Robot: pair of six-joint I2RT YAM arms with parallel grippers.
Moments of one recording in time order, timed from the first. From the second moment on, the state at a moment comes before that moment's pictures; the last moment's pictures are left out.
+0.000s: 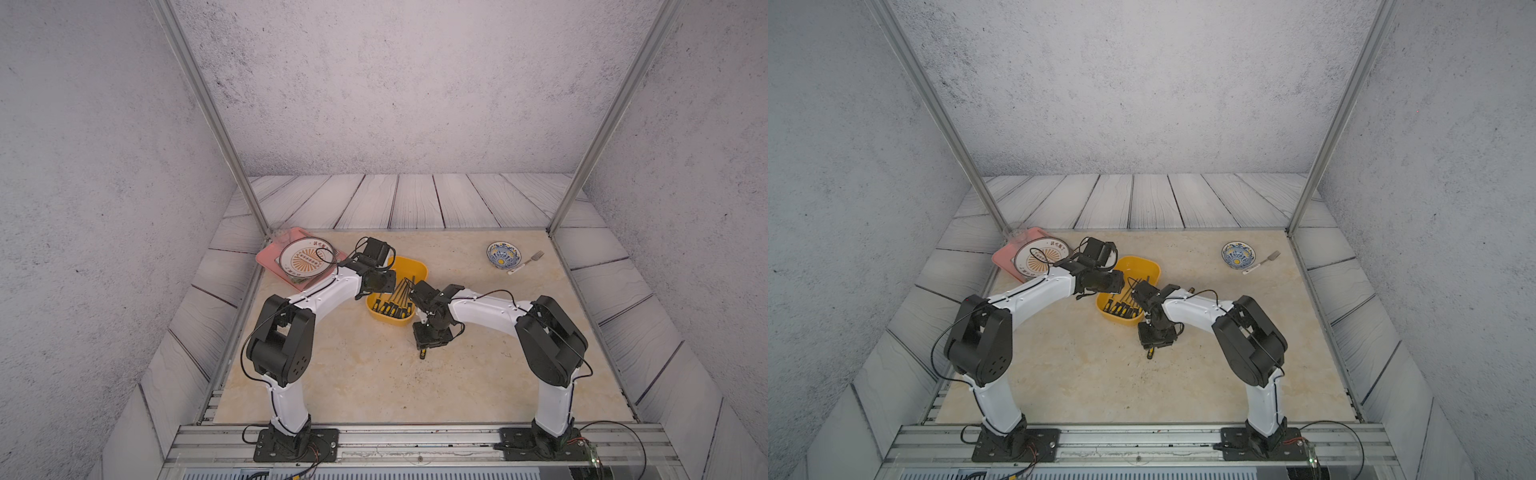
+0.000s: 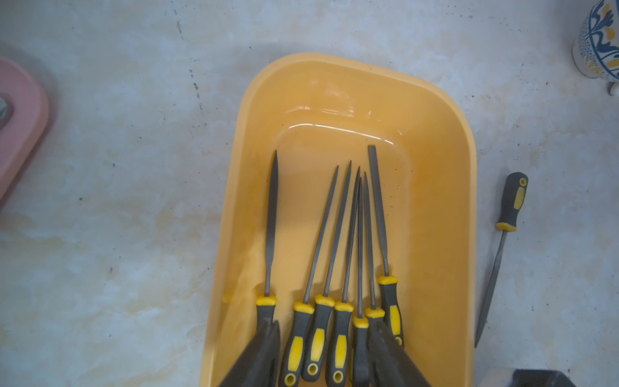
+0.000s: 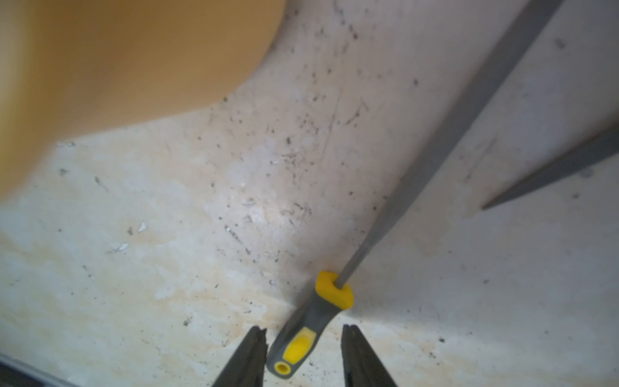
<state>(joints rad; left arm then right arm) -0.51 1.83 1.38 -0.50 0.04 -0.31 0.80 1.91 1.30 -0.84 -0.16 0.52</state>
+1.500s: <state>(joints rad) -0.53 1.86 1.29 -0.10 0.72 -0.57 0.57 1.70 1.35 -0.72 -0.46 0.52</state>
